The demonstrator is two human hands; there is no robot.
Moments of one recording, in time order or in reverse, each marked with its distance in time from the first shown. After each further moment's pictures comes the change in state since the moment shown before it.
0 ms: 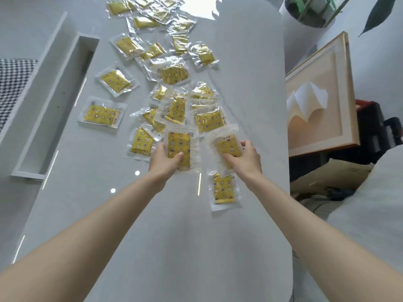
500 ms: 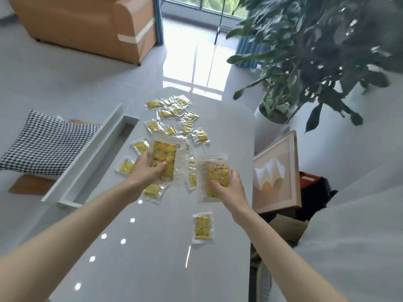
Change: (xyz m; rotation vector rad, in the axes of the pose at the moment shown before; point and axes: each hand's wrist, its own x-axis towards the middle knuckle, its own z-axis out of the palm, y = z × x) left_hand -0.173 0.173 -0.110 -0.144 0.047 0.259; right_hand -0.151 -0.130 -0.152 0.331 -0.171 -0.263
